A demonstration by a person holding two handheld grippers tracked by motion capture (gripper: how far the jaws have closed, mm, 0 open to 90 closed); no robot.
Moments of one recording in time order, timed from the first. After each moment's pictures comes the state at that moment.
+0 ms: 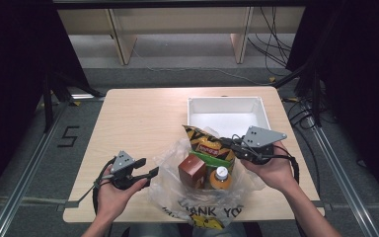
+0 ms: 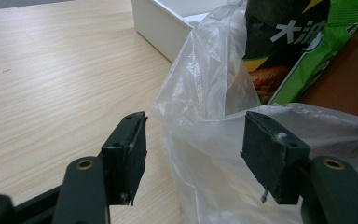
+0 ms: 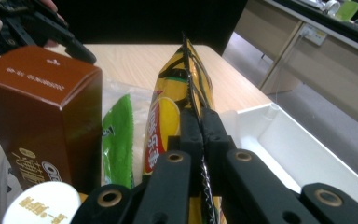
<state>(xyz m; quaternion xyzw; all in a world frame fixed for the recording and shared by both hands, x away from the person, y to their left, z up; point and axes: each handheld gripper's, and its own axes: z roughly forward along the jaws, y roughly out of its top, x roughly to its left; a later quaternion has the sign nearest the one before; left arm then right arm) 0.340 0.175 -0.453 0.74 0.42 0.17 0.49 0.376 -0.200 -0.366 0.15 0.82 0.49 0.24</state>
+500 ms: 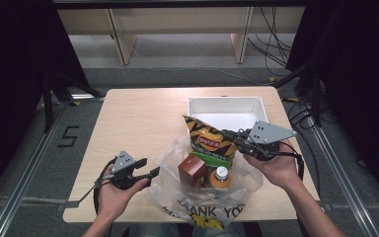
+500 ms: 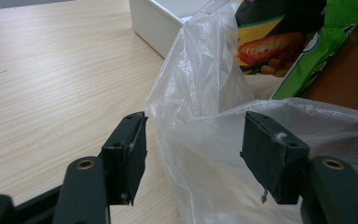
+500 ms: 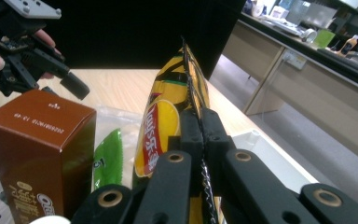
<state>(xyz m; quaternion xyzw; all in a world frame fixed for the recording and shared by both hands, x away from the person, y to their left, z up) 0.340 0.174 -0.453 0.74 0.42 0.17 0.49 0.371 -0.203 -0.343 0.14 0.80 0.52 0.27</state>
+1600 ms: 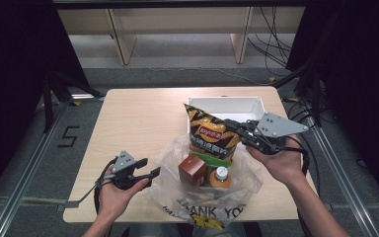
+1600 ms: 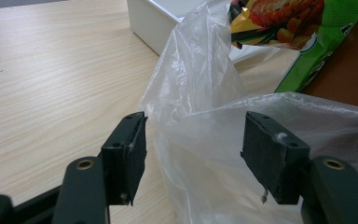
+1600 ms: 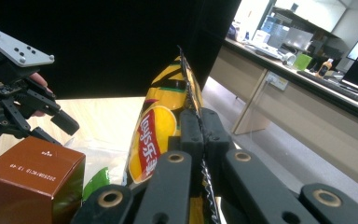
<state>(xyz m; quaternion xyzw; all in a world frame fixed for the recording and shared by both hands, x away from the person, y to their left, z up) 0.341 0.173 -0.453 0.75 0.42 0.17 0.49 0.369 -0.205 -0.317 0.14 0.77 0.56 0.29</state>
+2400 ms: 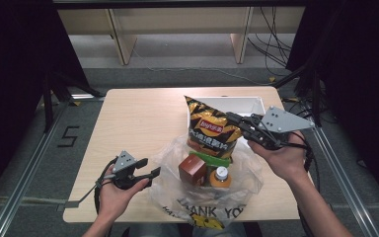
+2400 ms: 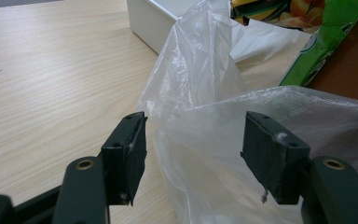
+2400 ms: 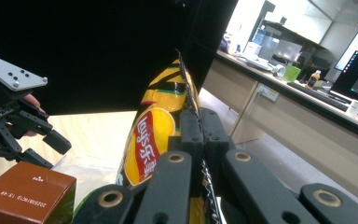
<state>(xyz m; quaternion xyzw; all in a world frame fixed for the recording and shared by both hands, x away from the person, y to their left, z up) 0.341 0.174 -0.453 0.75 0.42 0.17 0.48 0.370 -0.208 -0.302 0.14 0.75 0.57 0.31</state>
